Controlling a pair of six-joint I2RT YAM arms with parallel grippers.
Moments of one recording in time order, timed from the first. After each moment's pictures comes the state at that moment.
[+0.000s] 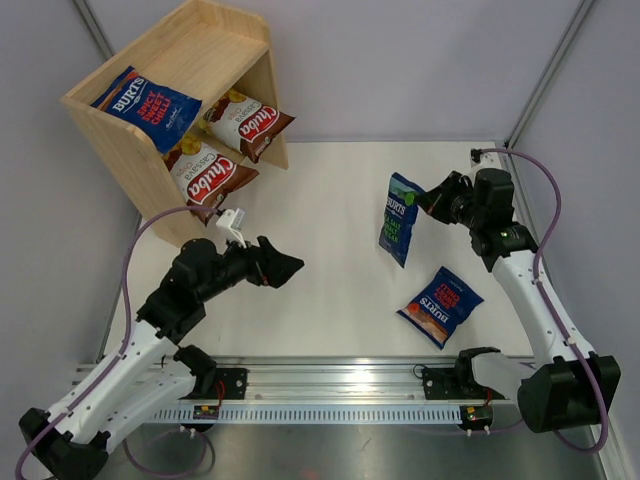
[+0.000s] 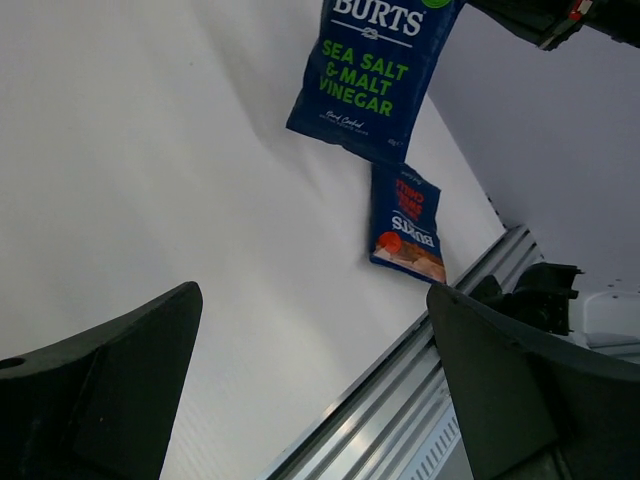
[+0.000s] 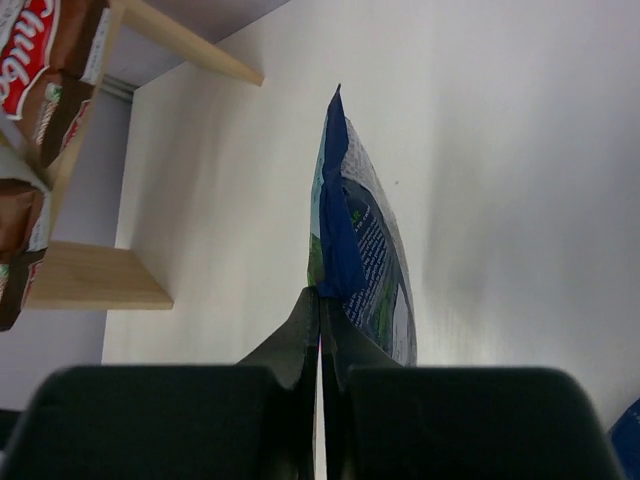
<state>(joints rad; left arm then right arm) -0.59 0.67 0.67 -0.27 0.22 -0.57 0.13 1.13 0.99 -0.27 -0.26 0.61</state>
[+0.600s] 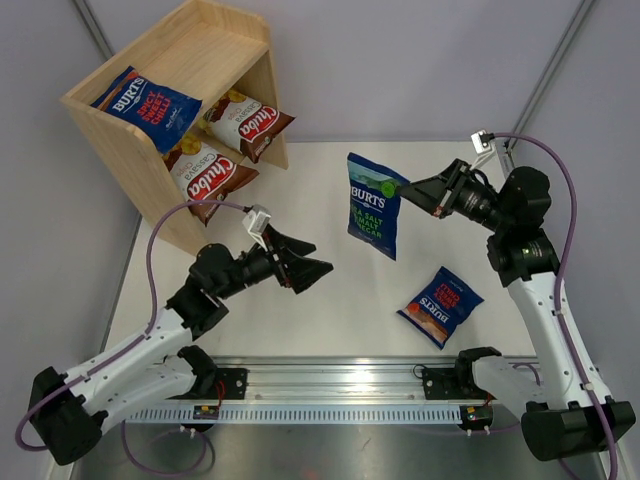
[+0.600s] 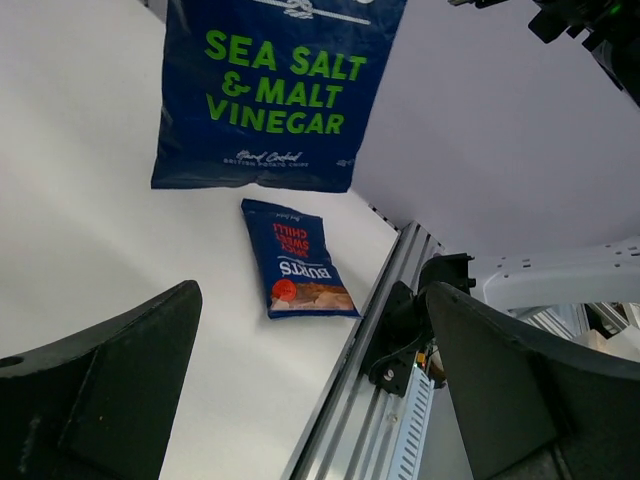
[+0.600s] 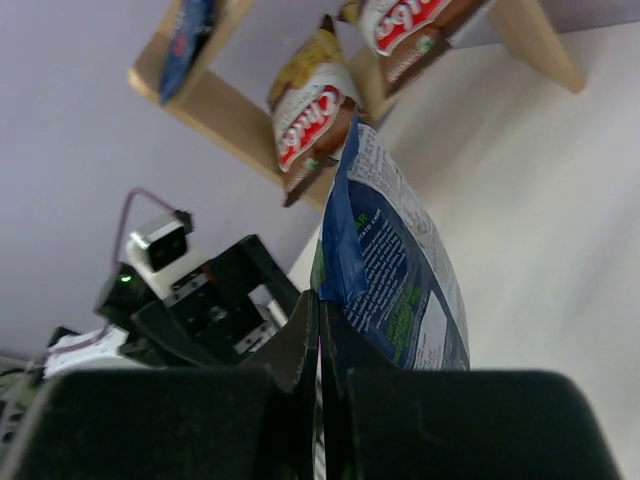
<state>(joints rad) -0.73 0.82 0.57 0.29 0.36 -0.61 0.14 0.99 1.10 -0.14 -0.74 0.76</state>
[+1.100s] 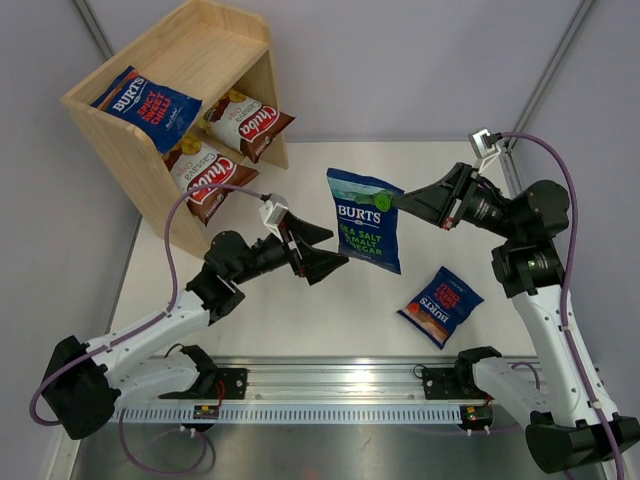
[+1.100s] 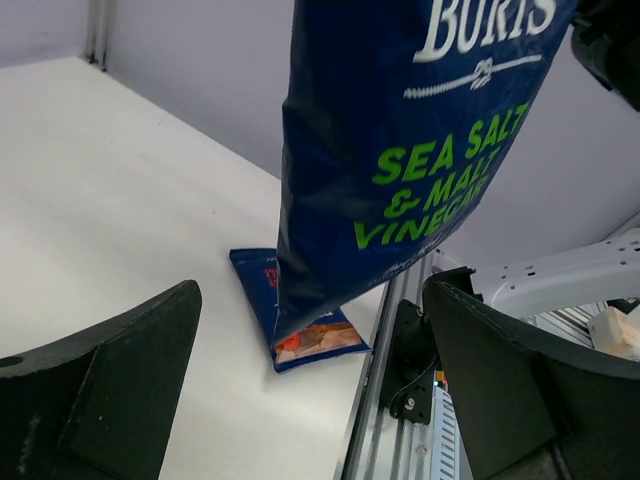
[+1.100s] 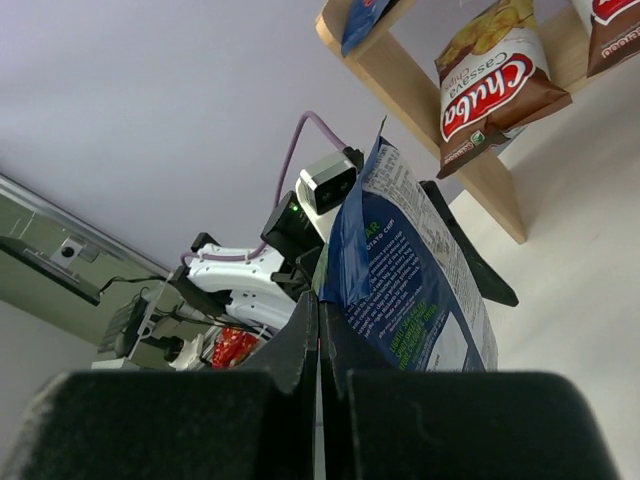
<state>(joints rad) -0.75 1.01 0.63 0.50 0.43 -0.53 0.18 0.91 1.10 0.12 -0.96 1.05</state>
